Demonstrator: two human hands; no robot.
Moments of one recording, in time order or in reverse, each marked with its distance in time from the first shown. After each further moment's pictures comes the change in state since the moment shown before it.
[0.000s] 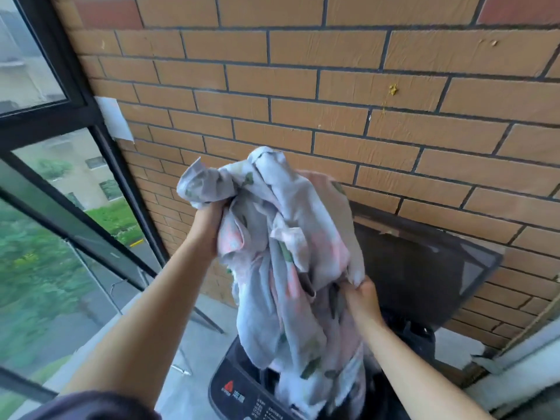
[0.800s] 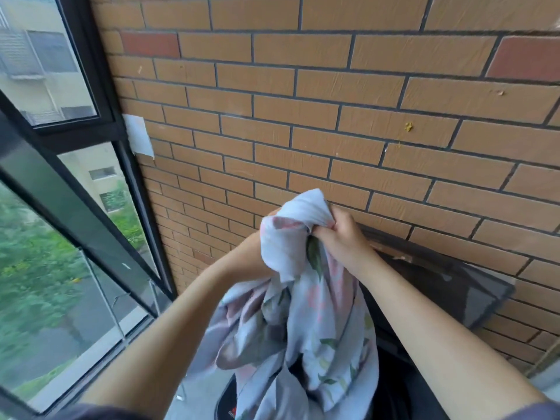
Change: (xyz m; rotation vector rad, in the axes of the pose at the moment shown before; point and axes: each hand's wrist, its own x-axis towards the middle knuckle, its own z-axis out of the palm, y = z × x) left_hand -0.027 0.010 -0.011 1.016 -0.432 0.396; right_hand -0.003 -0.147 0.067 -0.181 -0.378 -0.558
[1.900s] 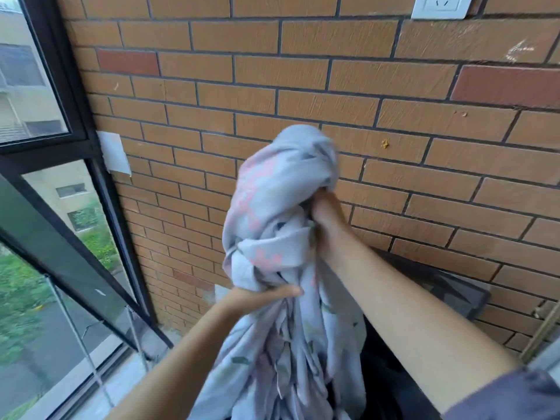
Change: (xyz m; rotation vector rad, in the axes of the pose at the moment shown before) left_hand -0.005 -0.016 0.038 -0.602 -0.058 -0.125; right_hand 0.050 -0.049 0.016 0.573 0.289 0.215
